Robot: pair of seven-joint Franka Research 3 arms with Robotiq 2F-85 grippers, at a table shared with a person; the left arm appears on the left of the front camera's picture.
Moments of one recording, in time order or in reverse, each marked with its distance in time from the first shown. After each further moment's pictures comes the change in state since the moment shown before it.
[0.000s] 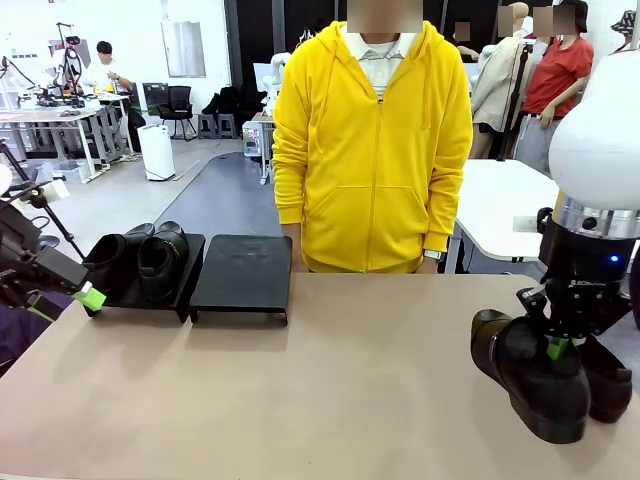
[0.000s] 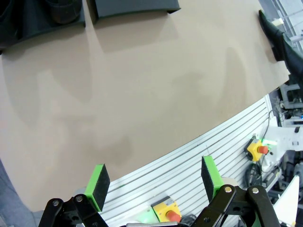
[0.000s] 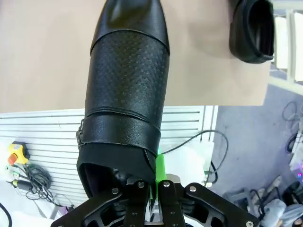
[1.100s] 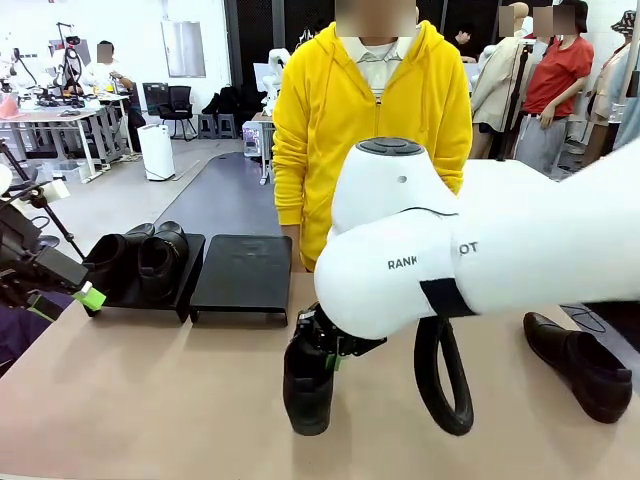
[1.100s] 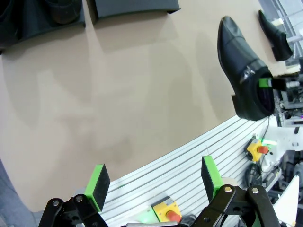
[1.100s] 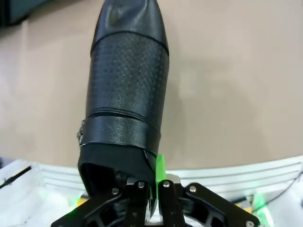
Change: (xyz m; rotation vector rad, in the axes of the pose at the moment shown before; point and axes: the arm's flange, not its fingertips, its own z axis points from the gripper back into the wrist) left arm 0.000 0.000 0.000 0.000 0.000 0.000; right arm 0.019 0.264 -0.076 0.155 -0.230 -0.078
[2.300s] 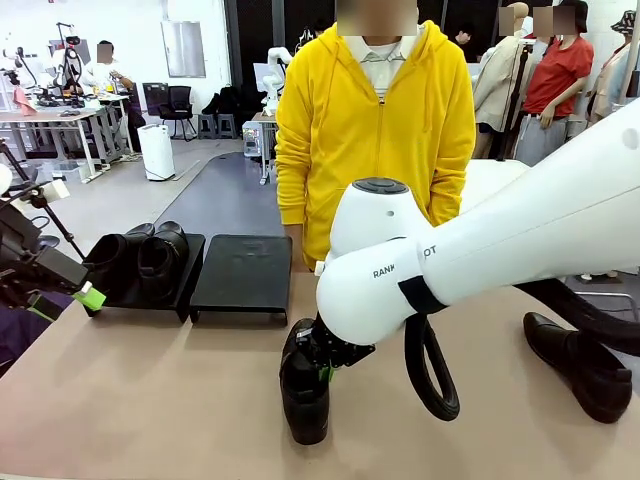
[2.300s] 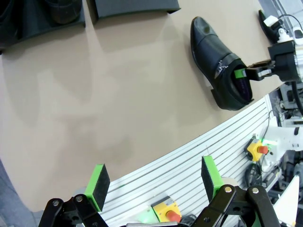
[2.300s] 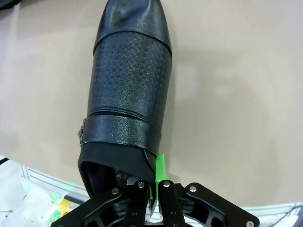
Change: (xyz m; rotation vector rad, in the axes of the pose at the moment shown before) left arm 0.000 0.000 0.000 0.000 0.000 0.000; right arm 0.034 0.000 -0.068 0.047 0.061 0.156
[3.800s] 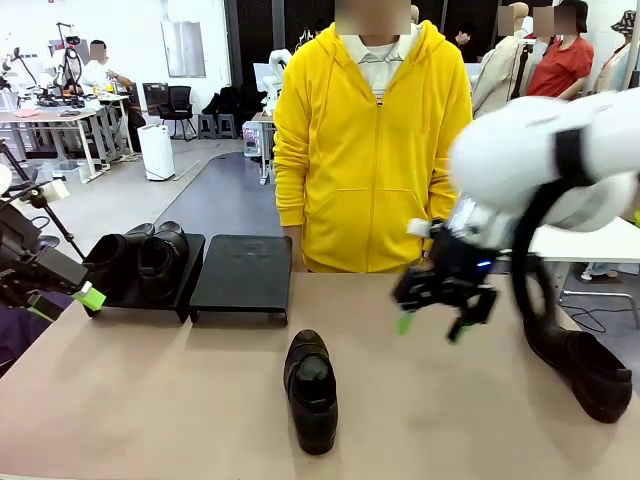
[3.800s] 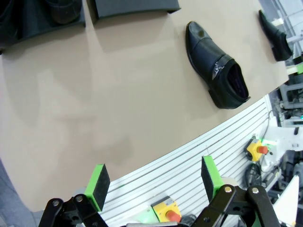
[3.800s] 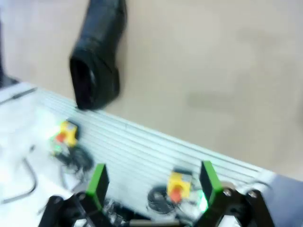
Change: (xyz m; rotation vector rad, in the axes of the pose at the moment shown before) left arm 0.000 0.000 0.000 -0.001 0.000 0.001; right arm 0.010 -0.199 0.141 0.238 0.236 0.126
